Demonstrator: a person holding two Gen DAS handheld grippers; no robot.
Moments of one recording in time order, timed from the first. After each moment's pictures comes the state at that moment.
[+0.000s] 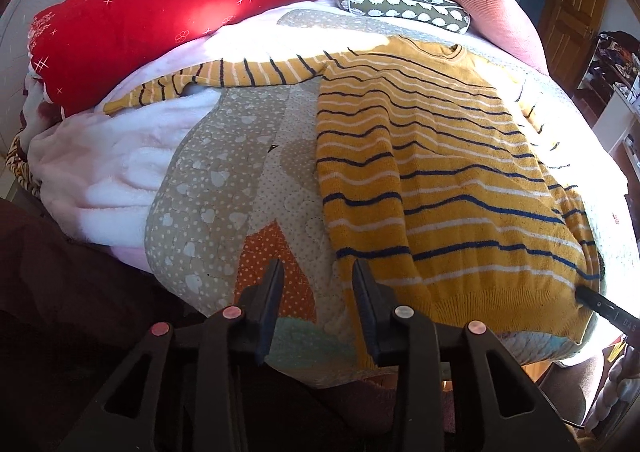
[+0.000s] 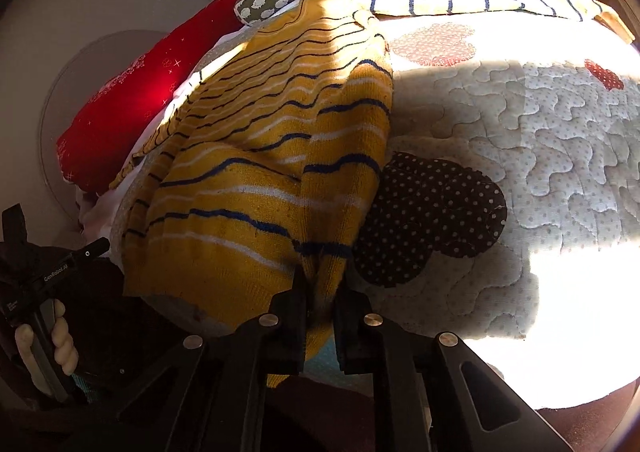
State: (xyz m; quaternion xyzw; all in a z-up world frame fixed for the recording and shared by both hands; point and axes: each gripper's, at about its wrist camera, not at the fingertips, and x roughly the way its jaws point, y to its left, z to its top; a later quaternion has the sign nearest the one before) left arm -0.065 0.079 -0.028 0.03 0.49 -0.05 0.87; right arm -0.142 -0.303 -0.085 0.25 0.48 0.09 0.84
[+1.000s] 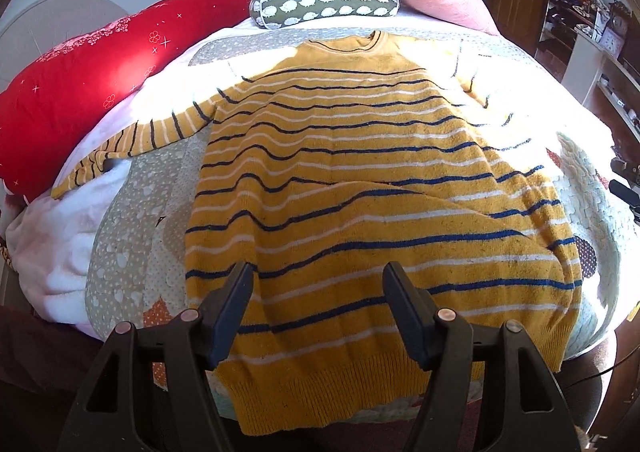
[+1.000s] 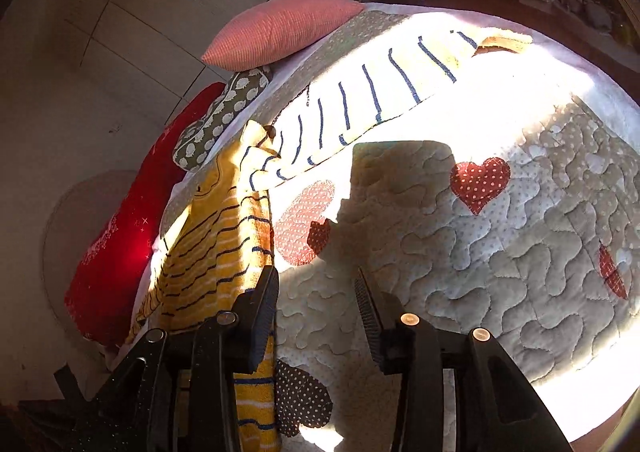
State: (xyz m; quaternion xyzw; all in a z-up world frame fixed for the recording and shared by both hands) left arm -0.042 -0.037 -0.031 0.12 0.47 -0.11 0.87; right arm -0.113 -0.454 -0.044 0.41 0.36 -0.04 0.84
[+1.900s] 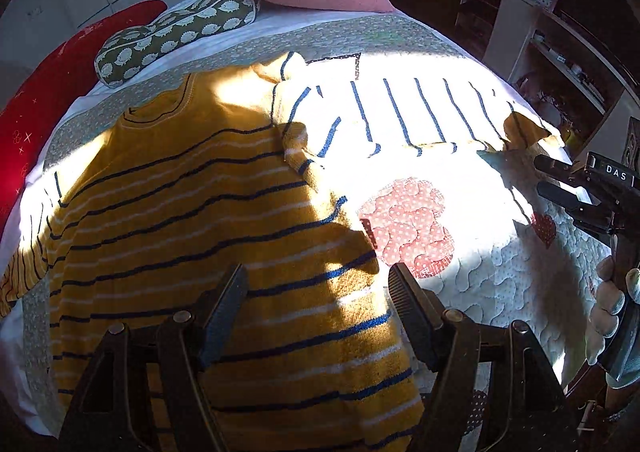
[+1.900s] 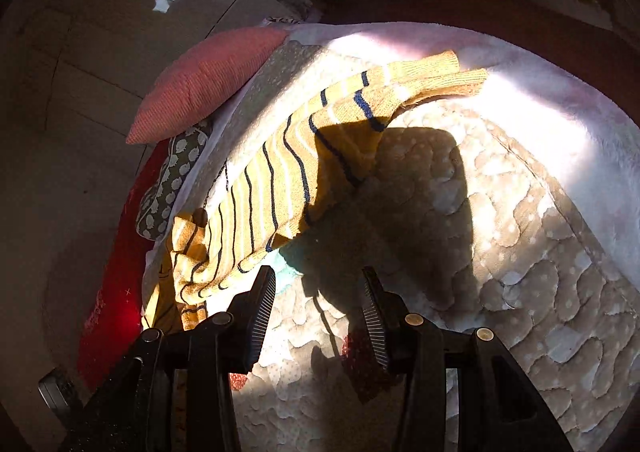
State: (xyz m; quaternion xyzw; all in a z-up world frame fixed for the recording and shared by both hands) left arm 0.028 -0.266 -0.035 0.17 0.49 -0.25 0.82; right arm -0.060 -0.577 -0.088 0.48 0.35 -0.09 0.80
